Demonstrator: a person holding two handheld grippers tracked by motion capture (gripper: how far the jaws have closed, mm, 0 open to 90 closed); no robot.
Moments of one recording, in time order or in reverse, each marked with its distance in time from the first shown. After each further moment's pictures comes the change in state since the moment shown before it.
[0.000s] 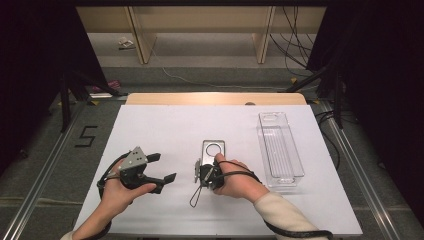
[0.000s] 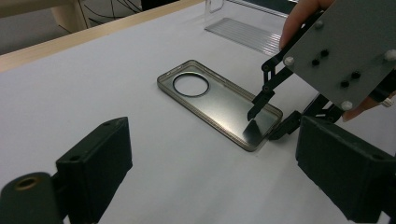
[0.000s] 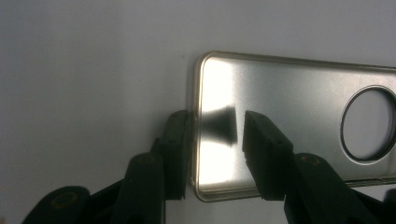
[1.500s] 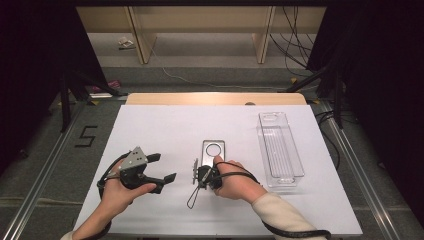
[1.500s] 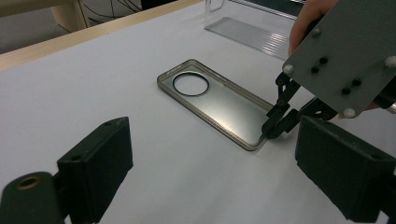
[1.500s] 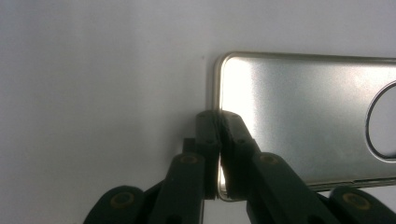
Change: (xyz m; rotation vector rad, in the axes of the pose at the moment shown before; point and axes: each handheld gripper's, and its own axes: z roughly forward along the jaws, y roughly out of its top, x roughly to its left) left arm 0.000 -0.001 0.000 0.002 -0.002 -0.001; right arm 0.003 0.005 0.000 0.033 0.048 0.032
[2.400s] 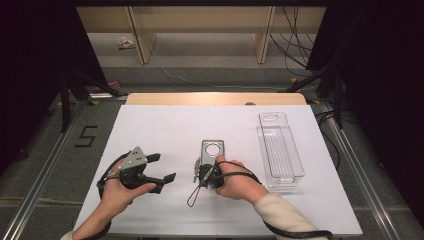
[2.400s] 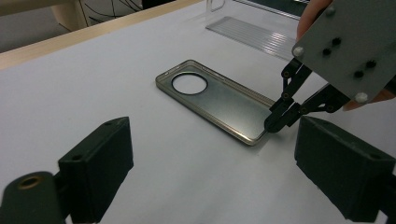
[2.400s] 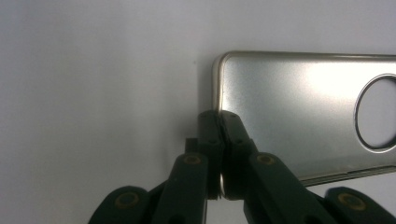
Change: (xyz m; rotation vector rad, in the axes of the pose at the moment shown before) left arm 0.001 -0.001 0.000 0.002 0.003 -0.004; right arm 0.000 -0.004 -0.008 -0.038 -0.018 0.034
